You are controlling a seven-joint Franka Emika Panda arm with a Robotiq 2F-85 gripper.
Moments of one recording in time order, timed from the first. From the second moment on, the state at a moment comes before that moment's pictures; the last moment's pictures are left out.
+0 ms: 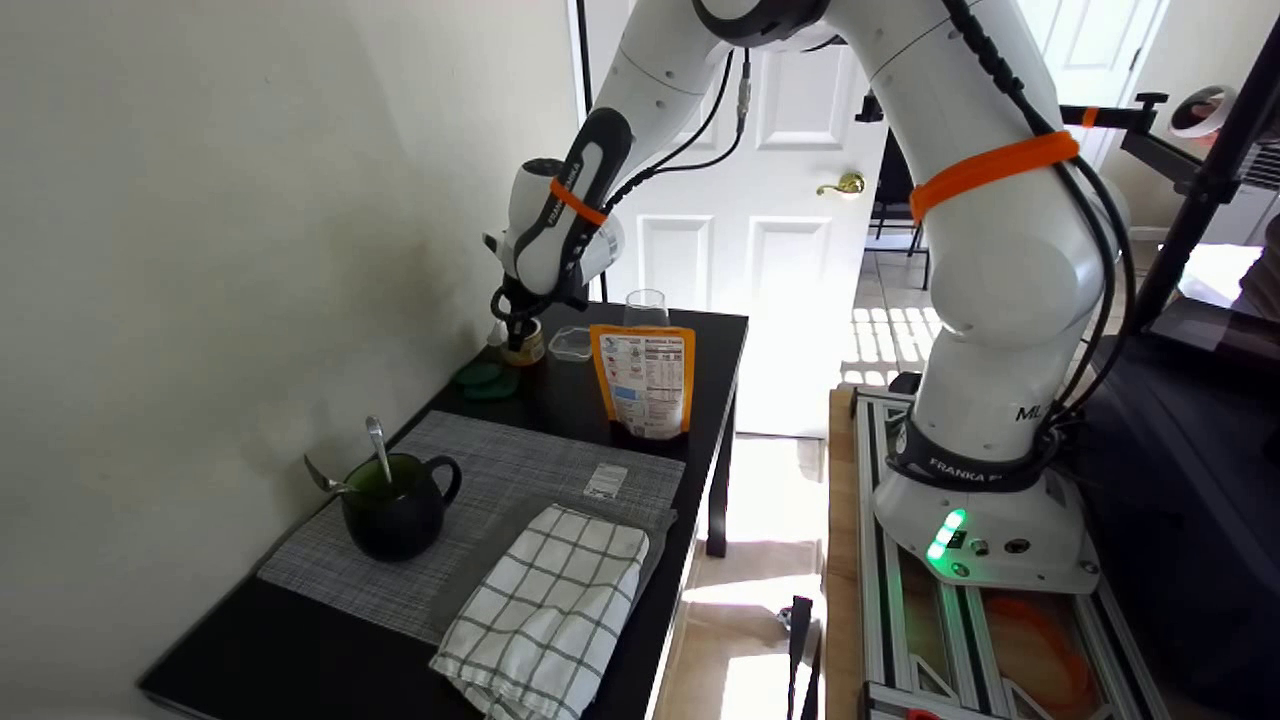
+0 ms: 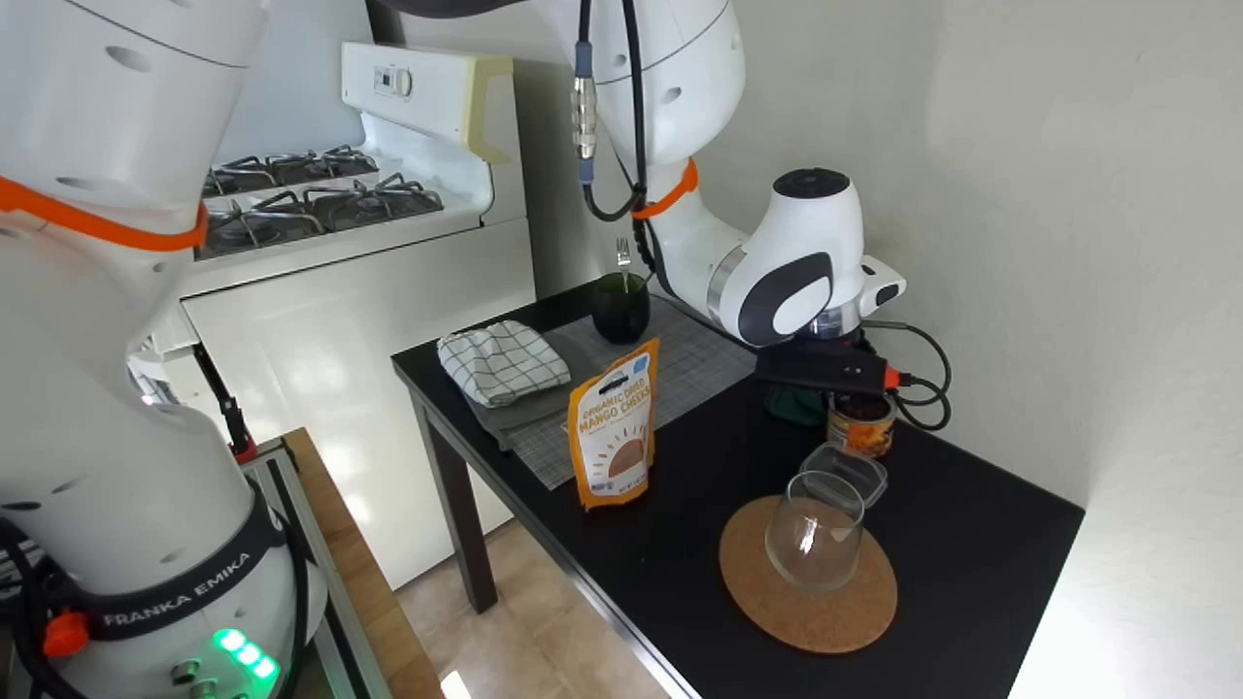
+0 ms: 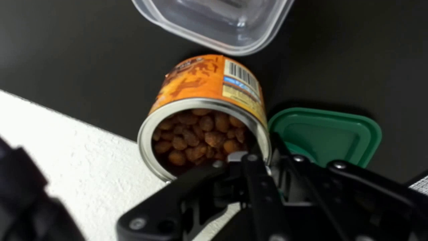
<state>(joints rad) -0.44 0.63 0.14 -1.97 -0.20 2.99 -0.56</state>
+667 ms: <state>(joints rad) -0.41 0.44 0.15 -2.12 -0.20 2.93 -0.56</state>
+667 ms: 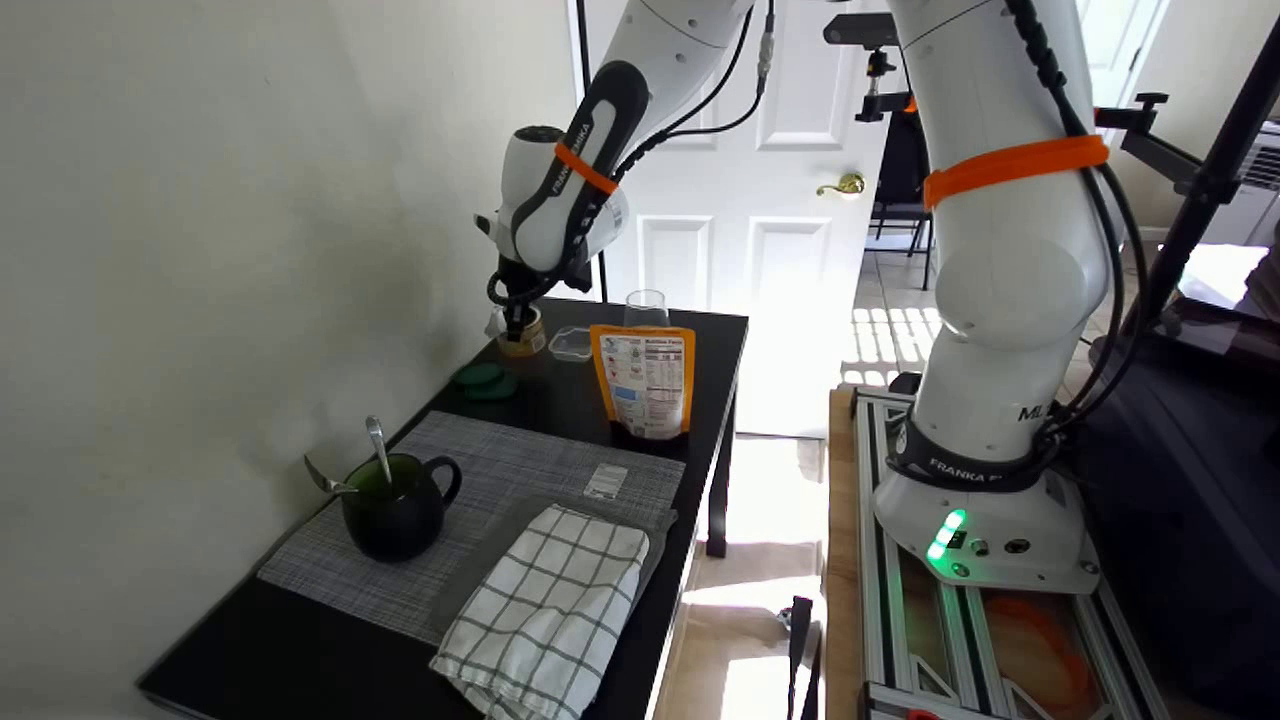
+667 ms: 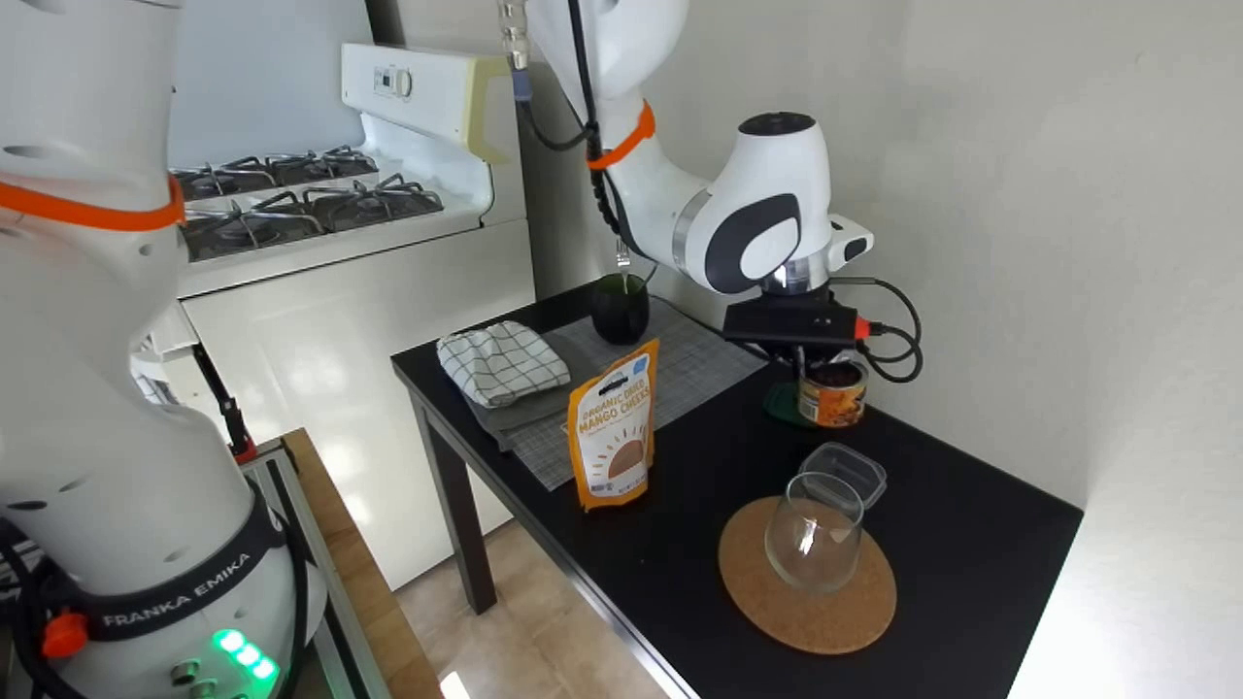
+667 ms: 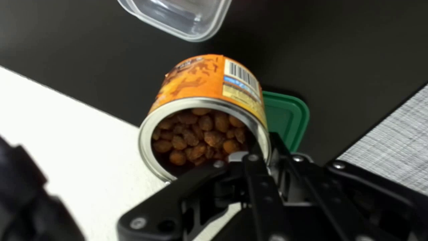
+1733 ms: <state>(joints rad) -0.43 0.36 0.44 -2.30 0.00 2.90 -0.77</state>
